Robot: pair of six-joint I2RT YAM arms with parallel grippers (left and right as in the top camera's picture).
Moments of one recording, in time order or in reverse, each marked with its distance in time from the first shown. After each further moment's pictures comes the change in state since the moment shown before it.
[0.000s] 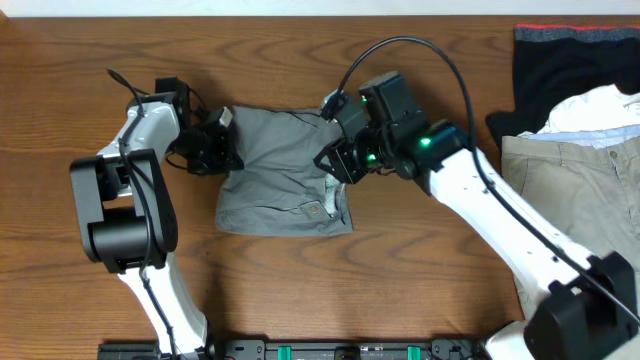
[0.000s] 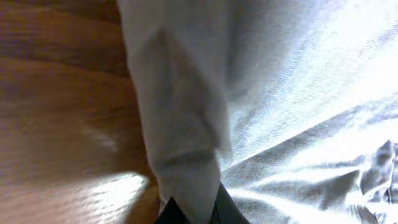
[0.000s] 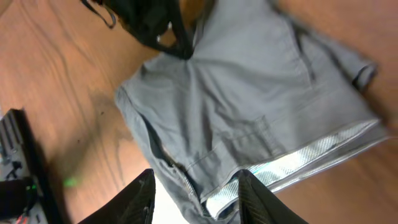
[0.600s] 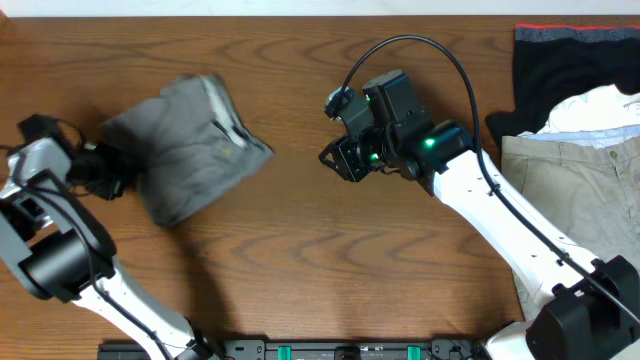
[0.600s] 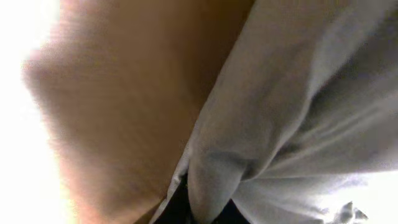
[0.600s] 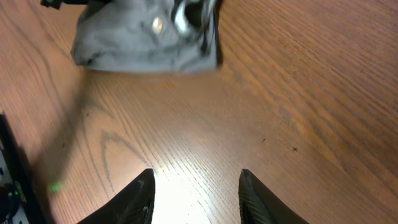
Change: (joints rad) left arm 0.507 0.007 0.000 0.147 -0.048 -0.717; right arm -0.005 -0.009 0.000 -0.008 0.048 -0.001
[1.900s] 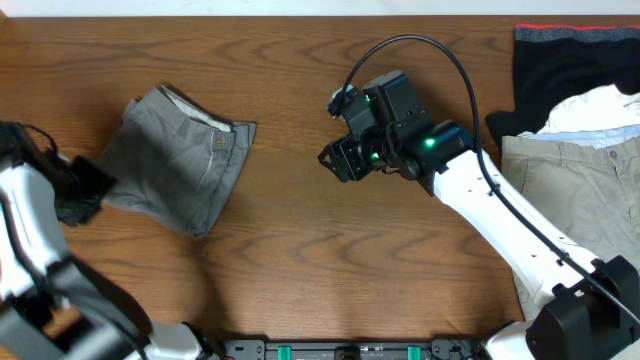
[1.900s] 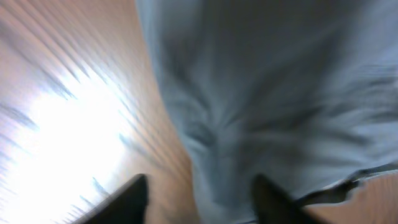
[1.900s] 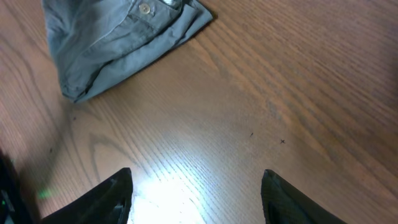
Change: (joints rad) left arm 0.020 -0.504 -0.125 -0.219 -0.269 0.339; right arm 0.000 0.000 0.000 -0.006 0.052 0.028
